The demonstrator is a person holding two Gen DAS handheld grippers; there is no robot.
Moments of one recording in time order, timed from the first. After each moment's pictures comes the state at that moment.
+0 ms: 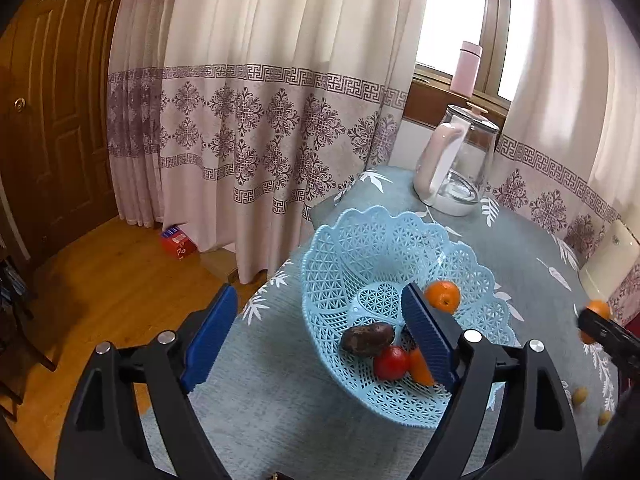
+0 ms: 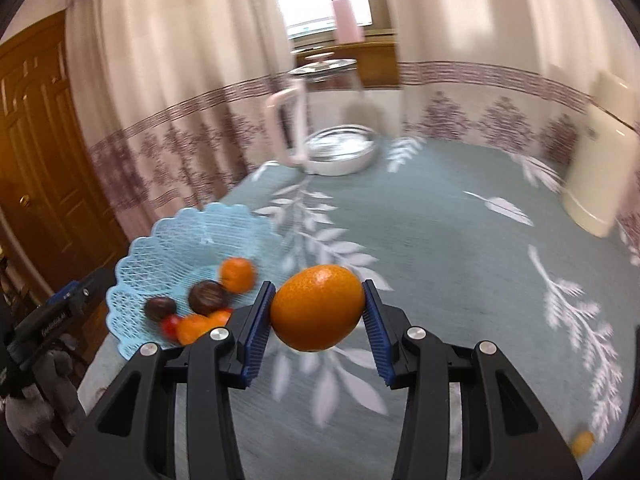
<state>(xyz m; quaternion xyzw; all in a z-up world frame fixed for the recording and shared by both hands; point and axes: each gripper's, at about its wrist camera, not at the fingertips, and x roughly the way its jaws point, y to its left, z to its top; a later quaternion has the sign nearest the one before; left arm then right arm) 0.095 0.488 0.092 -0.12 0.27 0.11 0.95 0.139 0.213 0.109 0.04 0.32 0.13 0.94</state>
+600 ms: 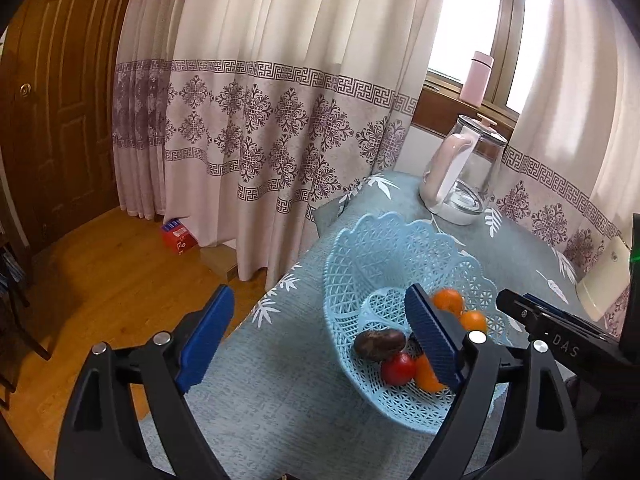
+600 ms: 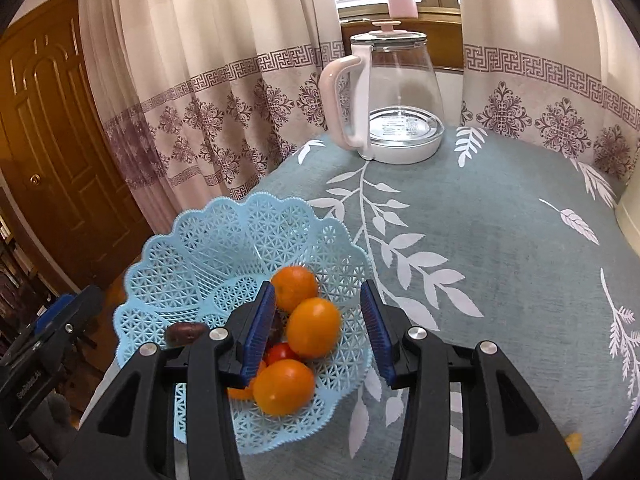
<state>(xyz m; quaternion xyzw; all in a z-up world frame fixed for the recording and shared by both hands) 0.095 0.499 0.095 -0.14 0.27 0.11 0.94 0.181 0.279 0.096 0.02 0.35 0.17 0.92</state>
